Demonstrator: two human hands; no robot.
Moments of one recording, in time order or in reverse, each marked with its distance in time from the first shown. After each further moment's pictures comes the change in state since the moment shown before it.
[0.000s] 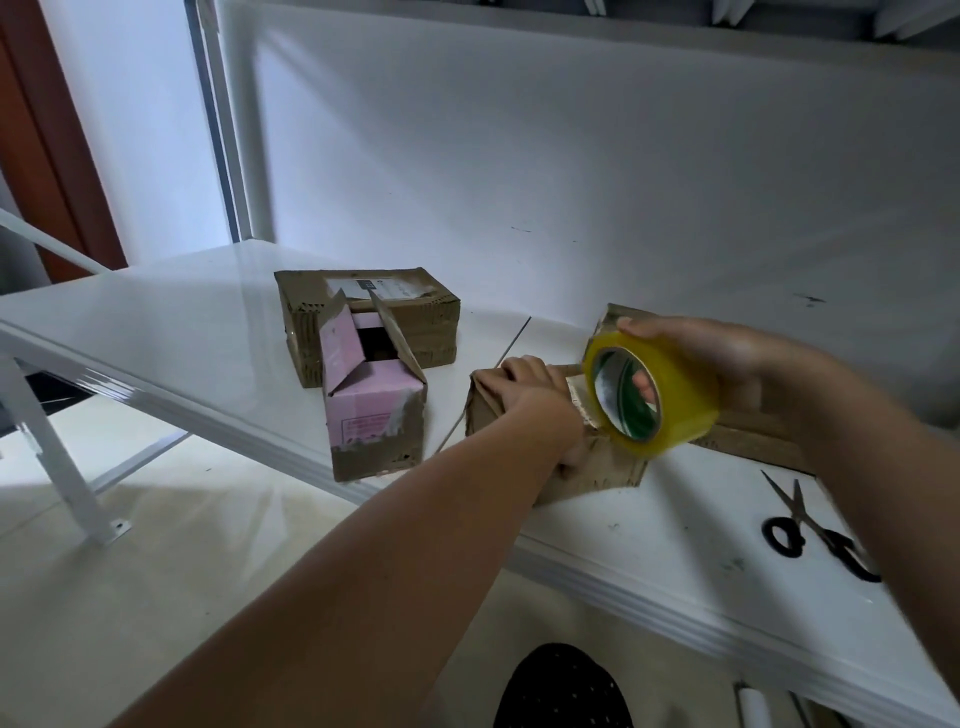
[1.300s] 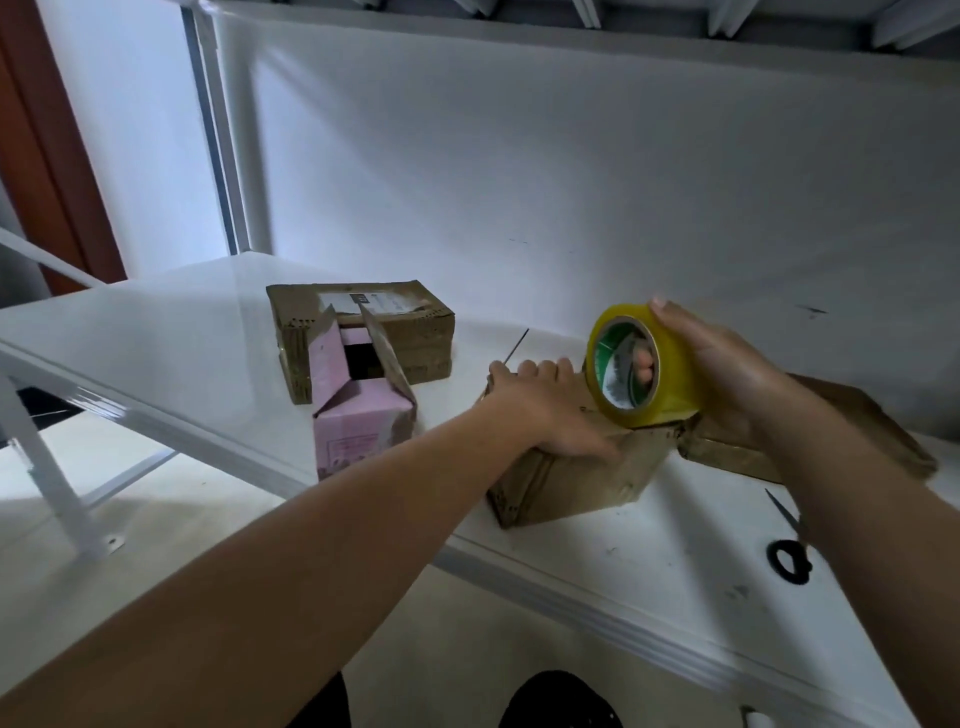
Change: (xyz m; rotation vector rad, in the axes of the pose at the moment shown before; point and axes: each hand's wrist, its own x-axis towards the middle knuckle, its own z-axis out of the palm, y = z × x) left_hand 0.010 -0.019 -0.016 -0.217 0.107 0.272; right_hand 0.024 0.019 -0.008 0.301 0.247 -0.225
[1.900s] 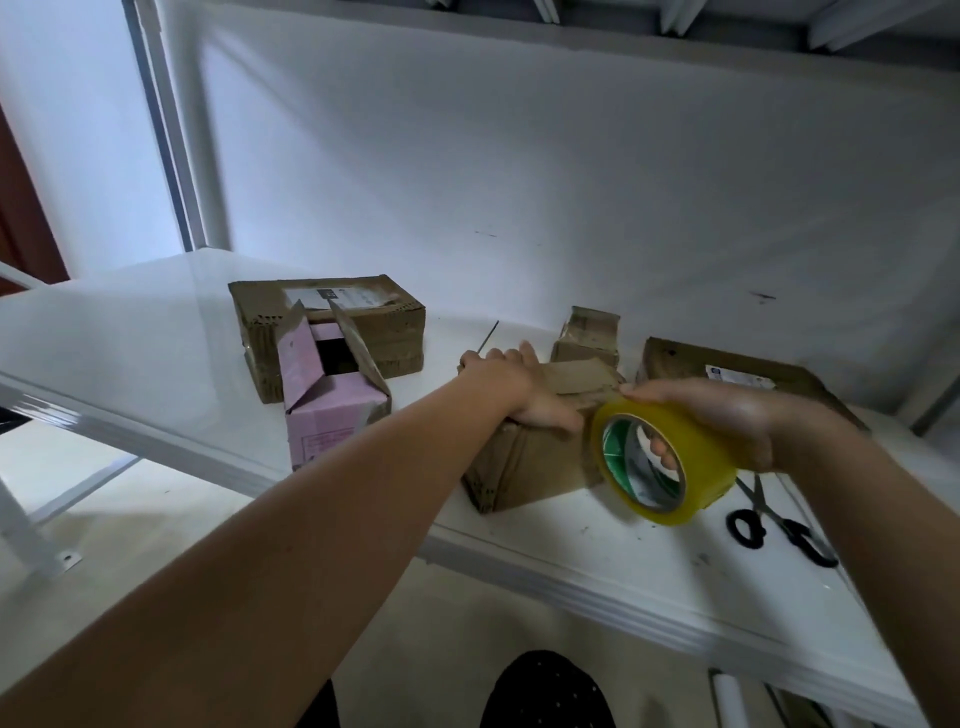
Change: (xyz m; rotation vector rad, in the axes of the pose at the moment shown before) left_hand 0.010 -0.002 -0.009 -0.017 -0.109 -0.071; right_hand -0.042 0.014 -0.027 -0.400 -0.199 0.375
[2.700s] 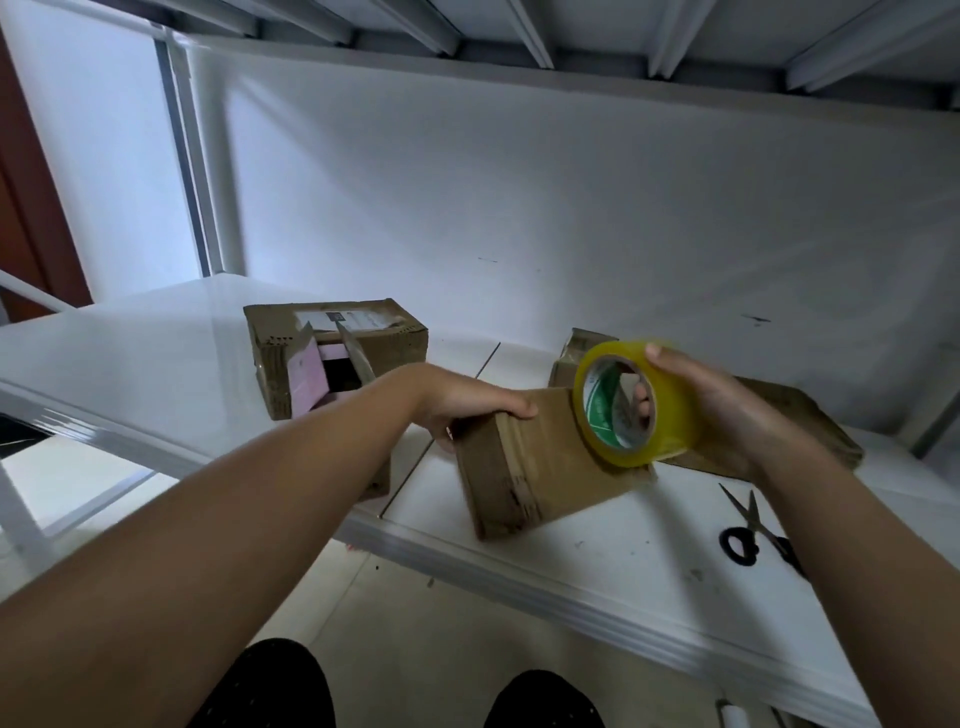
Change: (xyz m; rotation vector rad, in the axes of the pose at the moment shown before) left_hand -0.018 -0.050 -0.007 -0.676 -0.391 0.014; right_hand -0.001 0.000 0.003 0.442 0.117 -0.372
